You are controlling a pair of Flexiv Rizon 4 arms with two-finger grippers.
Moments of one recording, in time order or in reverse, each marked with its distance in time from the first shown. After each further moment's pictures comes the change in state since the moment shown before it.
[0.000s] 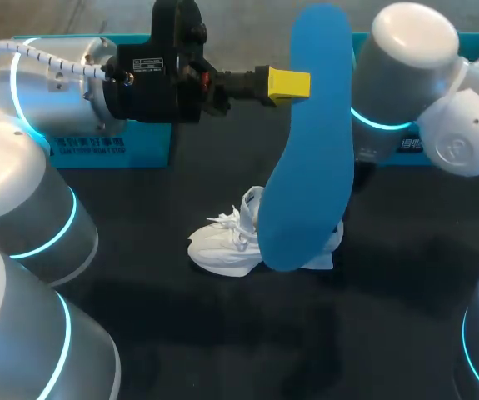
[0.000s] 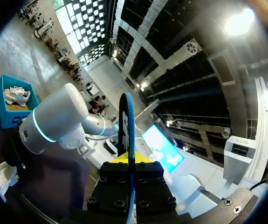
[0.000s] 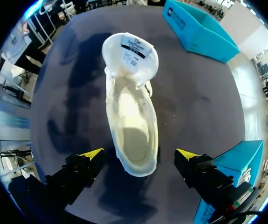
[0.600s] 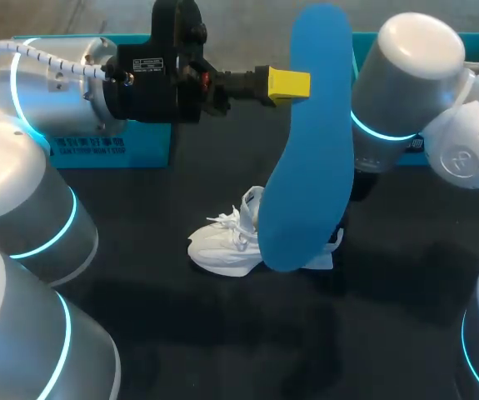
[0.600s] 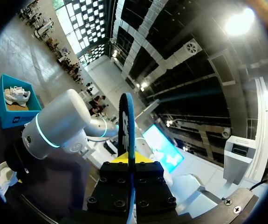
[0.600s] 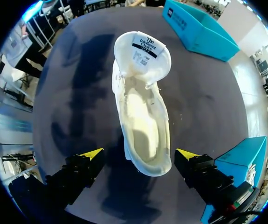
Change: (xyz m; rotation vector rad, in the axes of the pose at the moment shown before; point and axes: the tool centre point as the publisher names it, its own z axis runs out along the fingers) left arm 0.000 0.000 0.000 0.000 0.000 0.000; right arm 0.023 -0.004 0.004 -0.023 0.014 0.028
